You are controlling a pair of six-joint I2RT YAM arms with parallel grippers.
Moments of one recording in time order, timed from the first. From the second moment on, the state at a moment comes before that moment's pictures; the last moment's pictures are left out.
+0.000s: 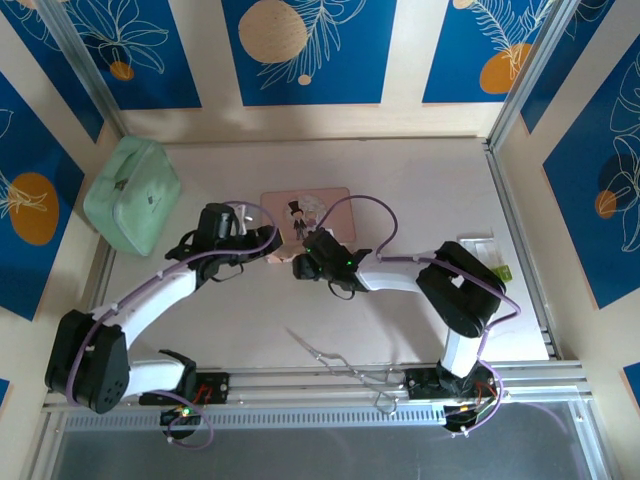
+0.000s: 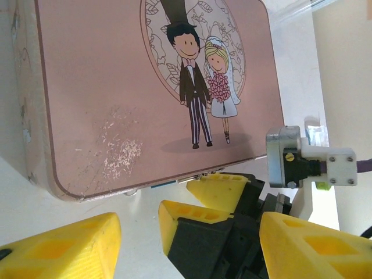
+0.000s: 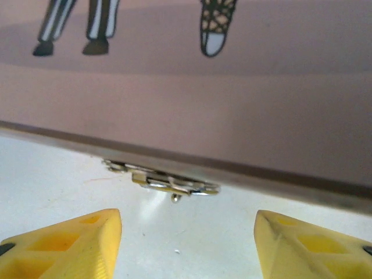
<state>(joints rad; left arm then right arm) -0.41 1.26 0.76 -0.18 0.38 -0.71 0.87 1.77 0.94 -0.04 0.12 0.69</state>
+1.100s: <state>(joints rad) -0.41 1.33 0.76 -0.18 0.38 -0.71 0.85 1.85 0.96 0.03 0.12 0.75</state>
